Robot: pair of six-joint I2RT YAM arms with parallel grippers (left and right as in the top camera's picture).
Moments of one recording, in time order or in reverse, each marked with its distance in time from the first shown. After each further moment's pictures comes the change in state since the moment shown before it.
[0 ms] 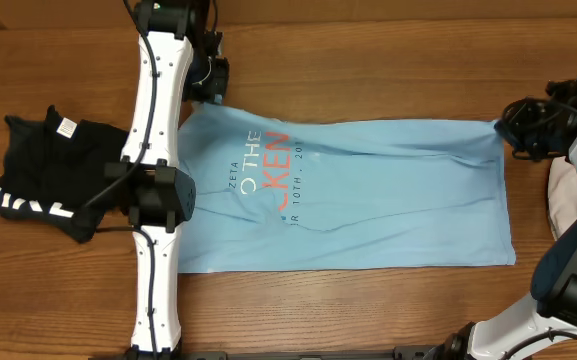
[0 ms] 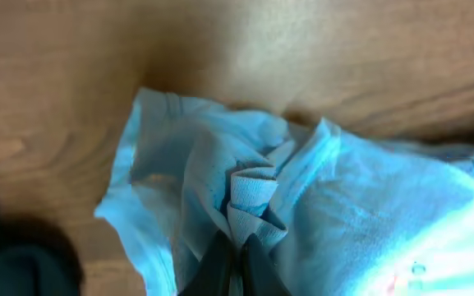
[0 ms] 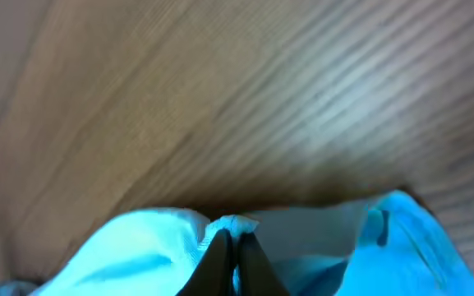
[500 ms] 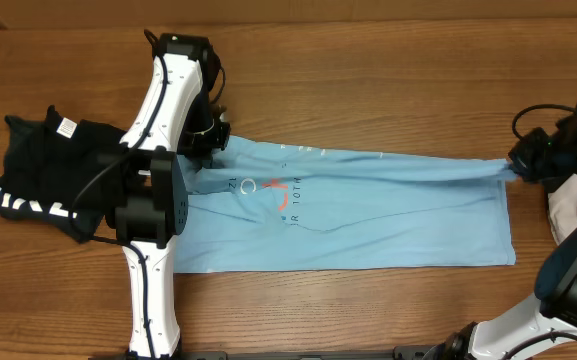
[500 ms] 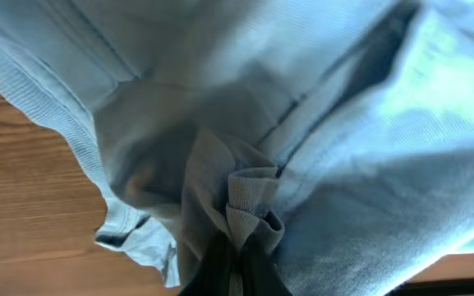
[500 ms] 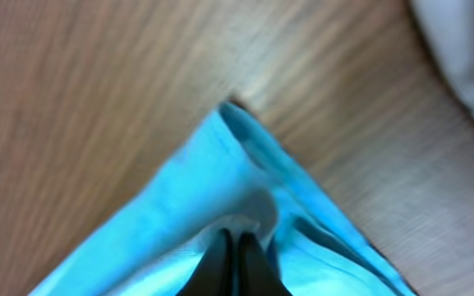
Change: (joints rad) left arm -0.012 -0.174 -0.639 0.000 -0.012 0.000; right arm -0.054 0.000 0.000 -0.253 0.263 0.054
